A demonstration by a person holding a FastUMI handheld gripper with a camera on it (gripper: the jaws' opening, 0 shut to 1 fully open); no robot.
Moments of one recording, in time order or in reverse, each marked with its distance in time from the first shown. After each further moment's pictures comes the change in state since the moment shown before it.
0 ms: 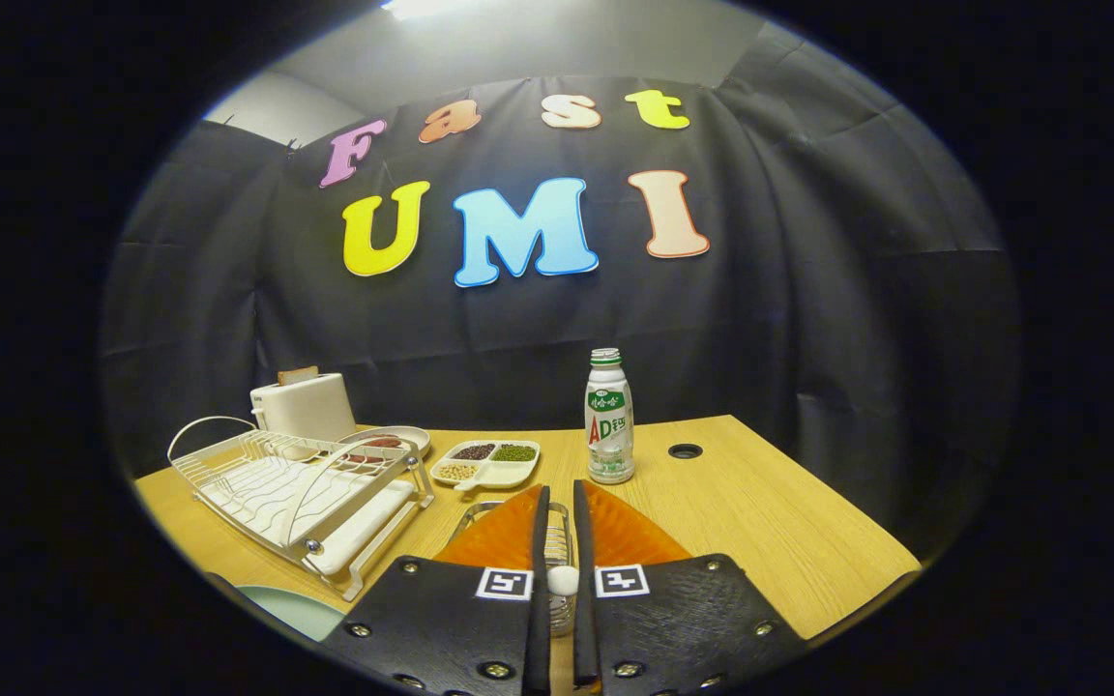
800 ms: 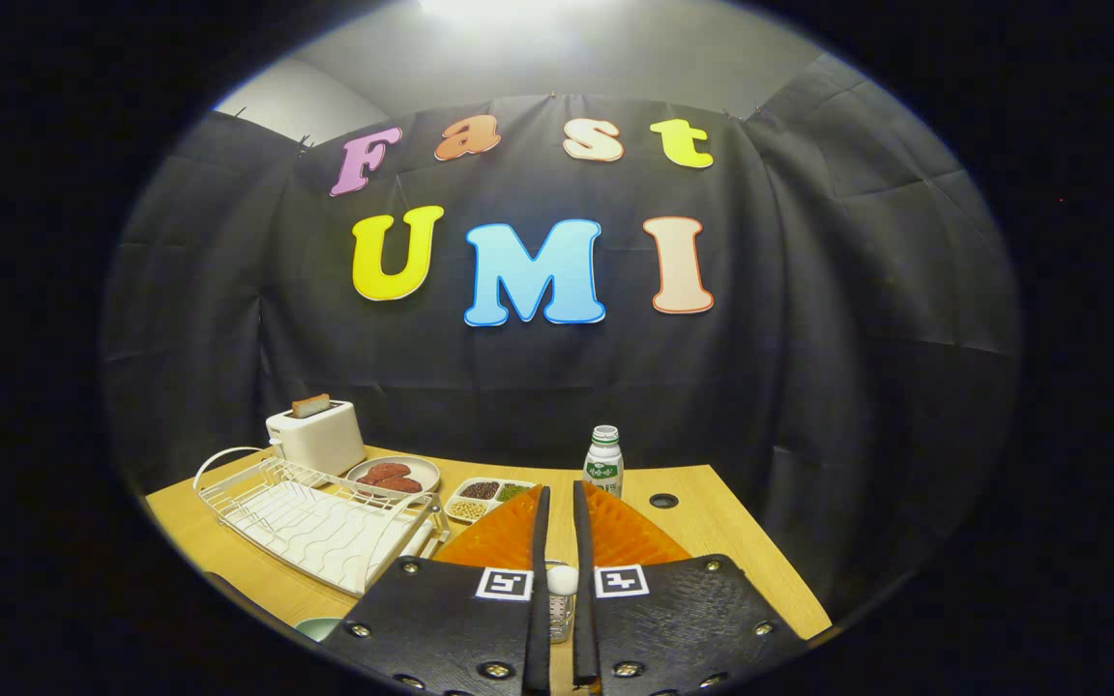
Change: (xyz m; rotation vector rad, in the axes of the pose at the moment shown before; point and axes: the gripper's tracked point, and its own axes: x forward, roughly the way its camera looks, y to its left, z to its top) arm -0.051 0.021 0.128 -0.077 -0.016 -0.030
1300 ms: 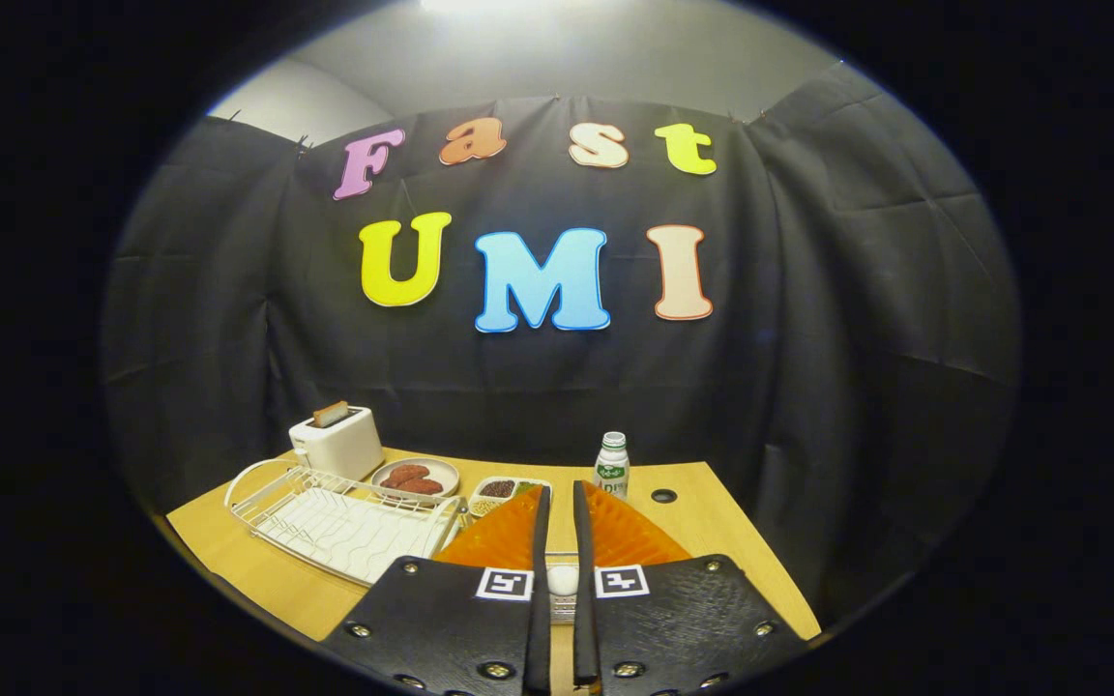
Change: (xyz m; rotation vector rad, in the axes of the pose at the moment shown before) arm -0.056 0.023 0.028 -0.005 0.051 -0.019
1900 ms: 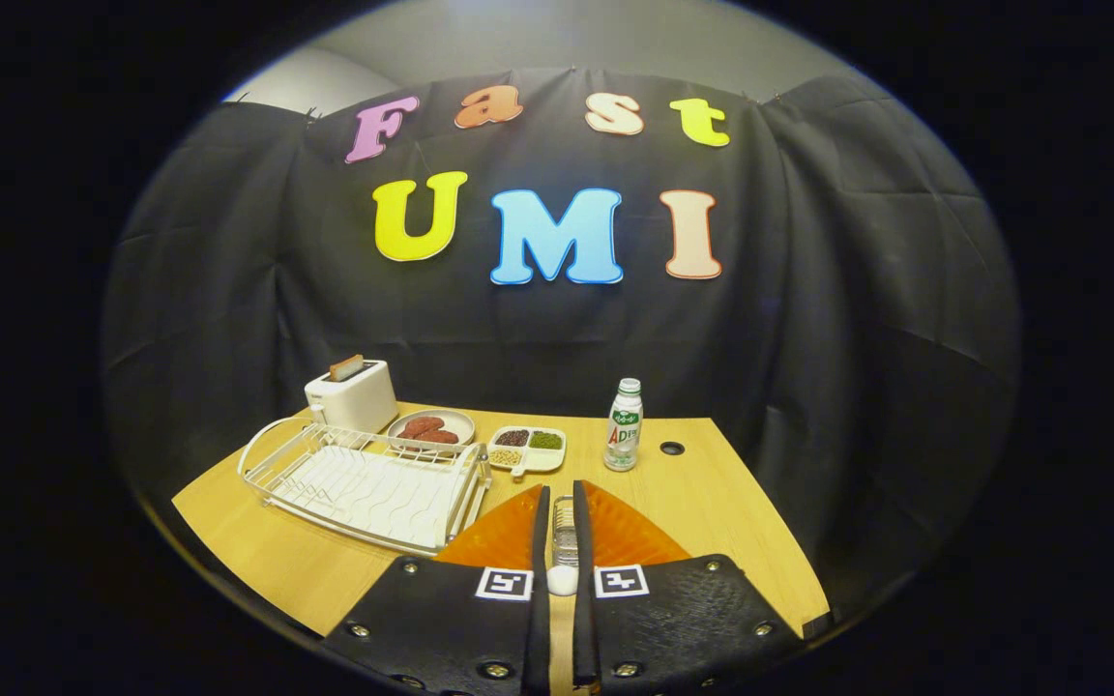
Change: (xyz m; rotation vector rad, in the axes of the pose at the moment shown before) arm -0.028 0.041 -0.050 -0.005 0.136 0.027
